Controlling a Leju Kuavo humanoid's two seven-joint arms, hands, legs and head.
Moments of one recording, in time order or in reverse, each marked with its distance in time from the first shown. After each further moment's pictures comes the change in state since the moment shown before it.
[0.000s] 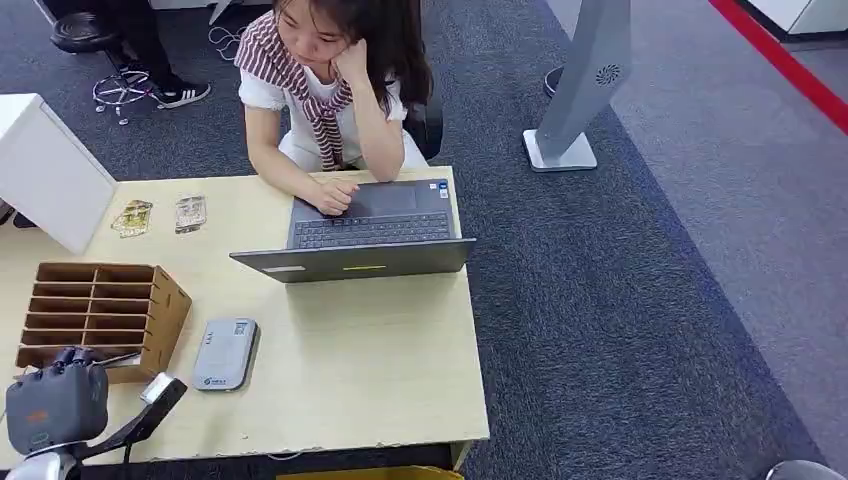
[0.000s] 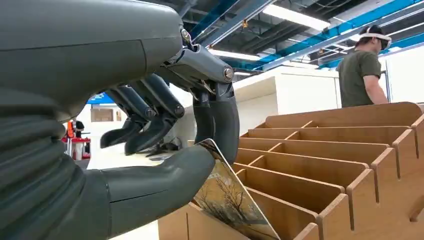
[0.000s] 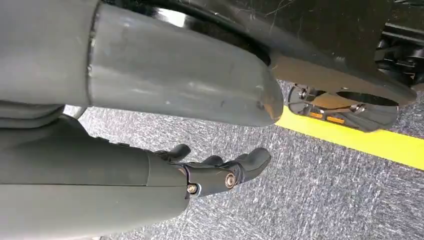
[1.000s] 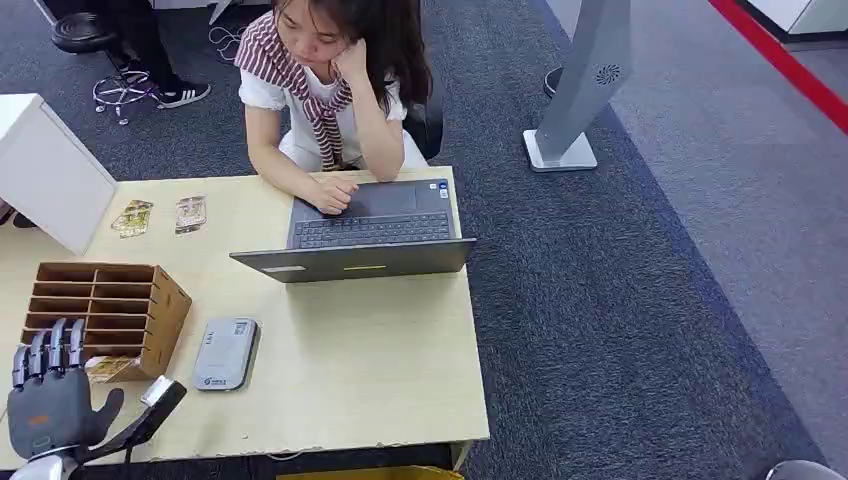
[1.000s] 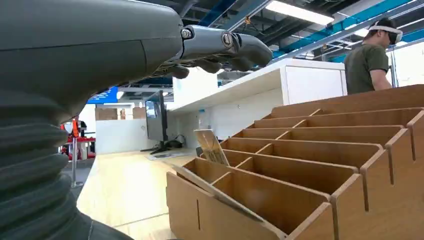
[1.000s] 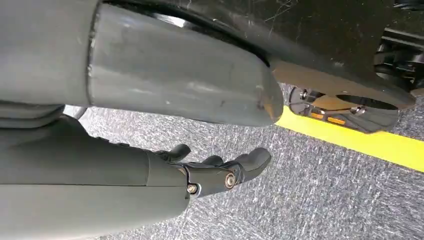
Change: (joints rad) left arm -0.002 0.011 0.000 0.040 -0.009 0.027 0.016; right arm 0.001 0.000 0.035 0.003 -0.022 -0.001 0.014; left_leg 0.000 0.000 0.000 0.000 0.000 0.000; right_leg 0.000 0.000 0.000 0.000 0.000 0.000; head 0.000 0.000
